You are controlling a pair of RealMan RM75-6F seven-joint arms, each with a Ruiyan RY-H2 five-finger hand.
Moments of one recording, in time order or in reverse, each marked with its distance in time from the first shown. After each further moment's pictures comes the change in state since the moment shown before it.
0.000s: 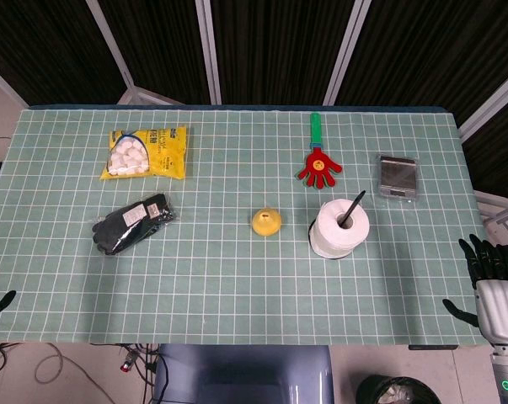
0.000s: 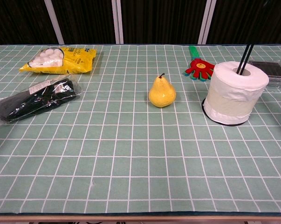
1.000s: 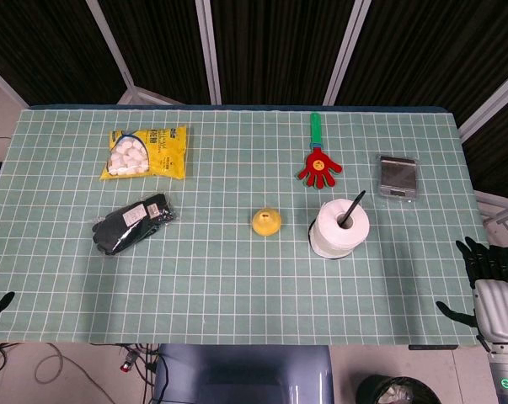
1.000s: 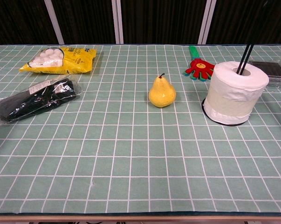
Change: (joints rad) left arm 0.005 0.009 0.000 -0.011 -0.010 -0.002 -0.008; right arm 0.011 0.011 -0.002 -0.034 0.047 -0.070 0.126
